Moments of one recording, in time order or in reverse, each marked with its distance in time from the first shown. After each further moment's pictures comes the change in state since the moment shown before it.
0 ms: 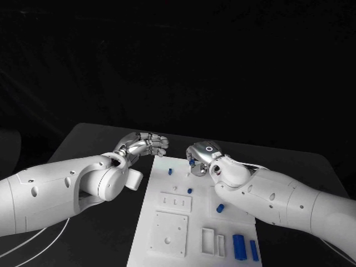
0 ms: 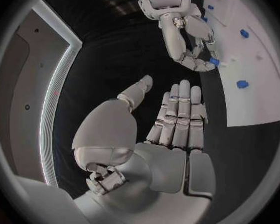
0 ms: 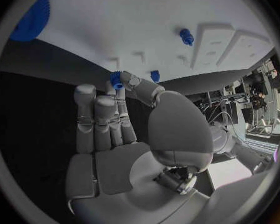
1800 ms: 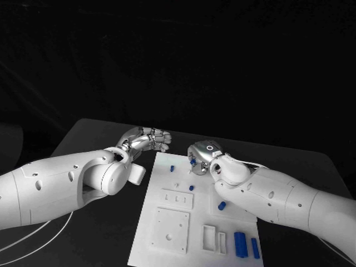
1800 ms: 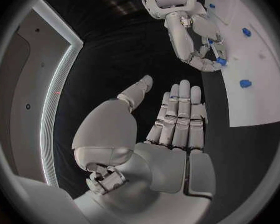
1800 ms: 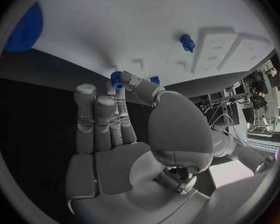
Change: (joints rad) left arm 0.012 0.007 0.001 -0.006 -0.002 0.000 0.000; left_hand 0.000 0.000 0.000 0.000 0.000 0.000 0.000 0.000 0.000 0.000 0.000 -0.004 -0.001 0.000 0.000 -0.004 0.003 0.000 0.000 0.000 0.000 0.000; right arm -0.008 0.023 -0.001 -0.034 0.014 0.022 0.007; right_hand -0.005 -0.005 0.005 0.000 0.003 0.000 0.000 -0.007 0.006 0.000 0.000 -0.008 0.000 0.002 -0.002 0.000 -0.007 0.000 0.000 0.004 0.004 0.001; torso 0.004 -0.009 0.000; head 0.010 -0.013
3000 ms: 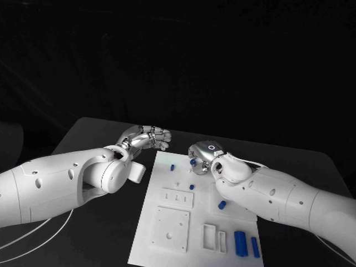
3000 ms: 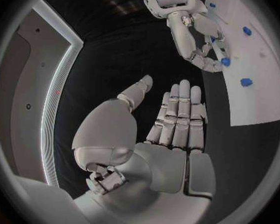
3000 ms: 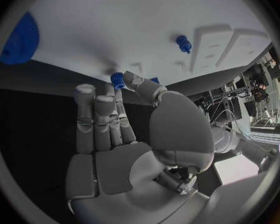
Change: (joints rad) left arm 0.004 -0.004 0.000 0.001 0.000 0.000 0.000; left_hand 0.000 0.000 0.003 0.003 0.000 0.000 0.000 -0.004 0.002 0.000 0.000 0.000 0.000 0.000 0.000 -0.004 0.002 0.000 0.000 0.000 0.004 0.000; right arm 0.000 0.000 -0.002 -0.007 0.073 0.018 0.022; right_hand -0.041 -0.065 -0.064 0.028 0.067 -0.124 0.063 -0.100 -0.024 -0.127 0.055 -0.037 0.056 -0.027 0.036 0.008 -0.038 -0.002 -0.018 0.003 -0.001 0.000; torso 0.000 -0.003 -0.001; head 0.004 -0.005
